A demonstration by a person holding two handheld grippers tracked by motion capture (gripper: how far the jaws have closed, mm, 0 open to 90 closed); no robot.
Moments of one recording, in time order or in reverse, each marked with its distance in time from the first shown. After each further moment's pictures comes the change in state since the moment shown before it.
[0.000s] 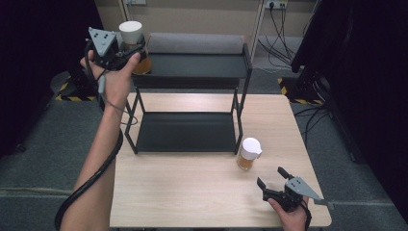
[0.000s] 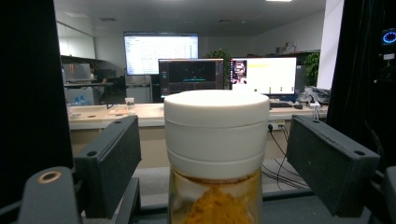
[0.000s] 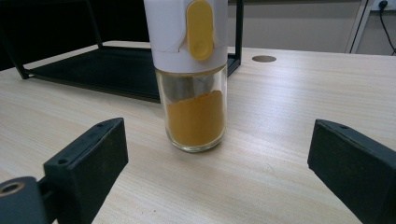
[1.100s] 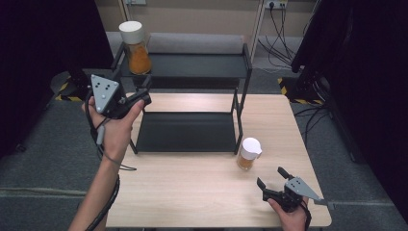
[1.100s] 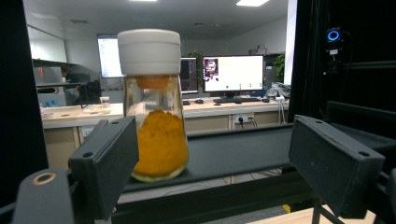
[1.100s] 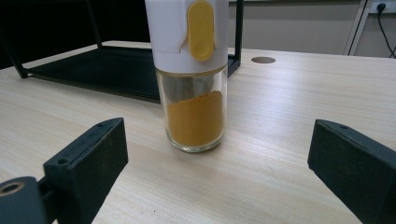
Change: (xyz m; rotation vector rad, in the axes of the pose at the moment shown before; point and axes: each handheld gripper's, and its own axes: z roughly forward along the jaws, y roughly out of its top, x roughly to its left) left arm -0.013 -0.047 -0.093 -0.015 -0.115 0.000; right arm 0.002 0.000 0.000 -0.002 -0.004 -0.007
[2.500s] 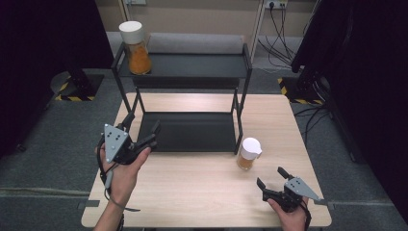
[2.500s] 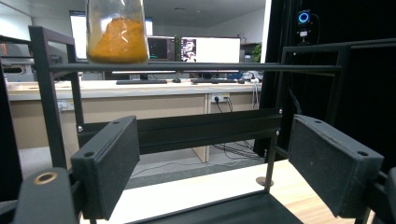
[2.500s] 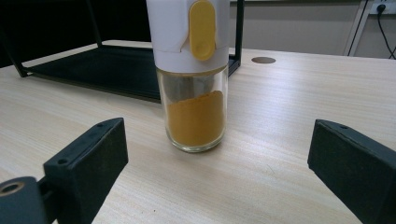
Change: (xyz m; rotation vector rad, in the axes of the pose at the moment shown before) left arm -0.012 -0.075 -0.059 0.047 -0.084 -0.051; right arm 0.001 0.000 0.000 0.000 0.000 -0.007
